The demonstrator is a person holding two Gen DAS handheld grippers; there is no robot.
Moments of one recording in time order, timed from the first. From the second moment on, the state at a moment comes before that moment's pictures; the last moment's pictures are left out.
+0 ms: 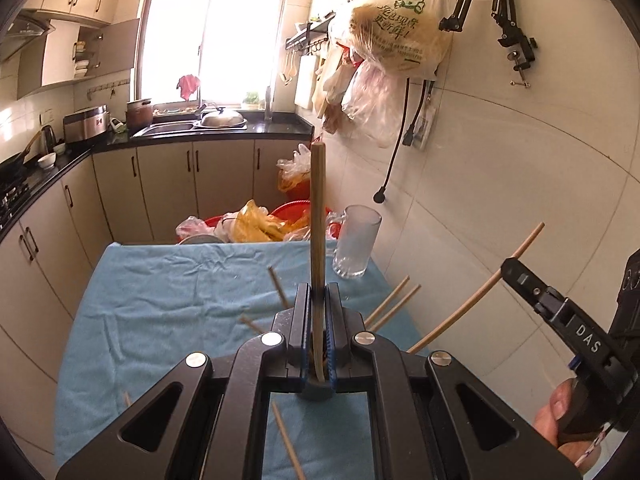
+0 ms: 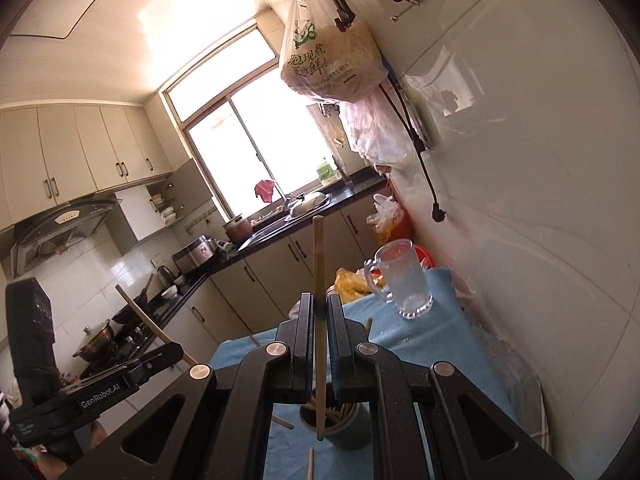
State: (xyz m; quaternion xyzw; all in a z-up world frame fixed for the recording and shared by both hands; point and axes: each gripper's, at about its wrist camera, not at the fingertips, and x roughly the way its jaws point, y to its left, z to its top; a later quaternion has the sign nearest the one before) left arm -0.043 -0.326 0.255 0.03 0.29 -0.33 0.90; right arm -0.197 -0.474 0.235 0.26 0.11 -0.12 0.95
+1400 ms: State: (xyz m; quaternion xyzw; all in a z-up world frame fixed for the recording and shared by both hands) left arm -0.010 -0.323 0.195 0.01 0.32 -0.31 0.90; right arm -0.156 -0.492 0.175 0.27 0.18 -0.14 0.93
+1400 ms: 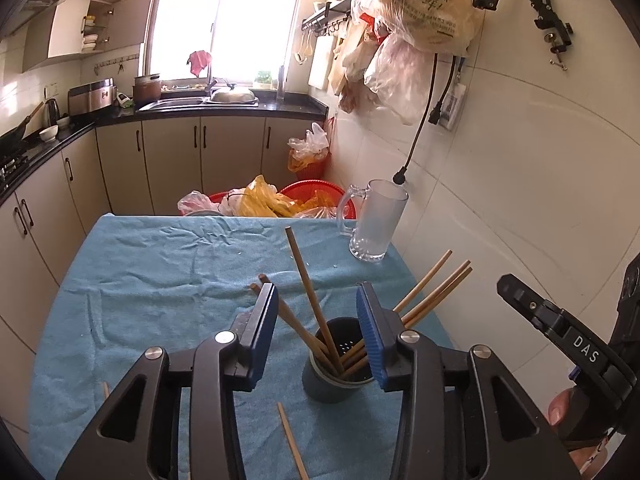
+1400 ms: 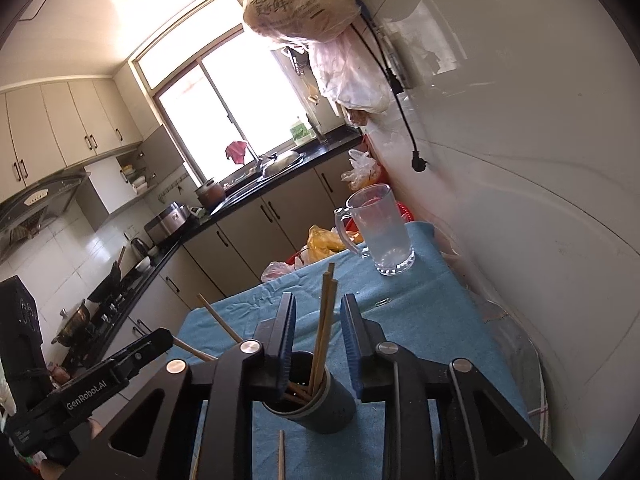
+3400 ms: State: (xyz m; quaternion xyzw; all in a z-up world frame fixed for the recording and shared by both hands) left arm 0.045 -0.117 0.006 -0.04 0.53 -0.13 0.84; right arm -0.125 -0.331 0.059 0.22 0.41 -0.03 0.89
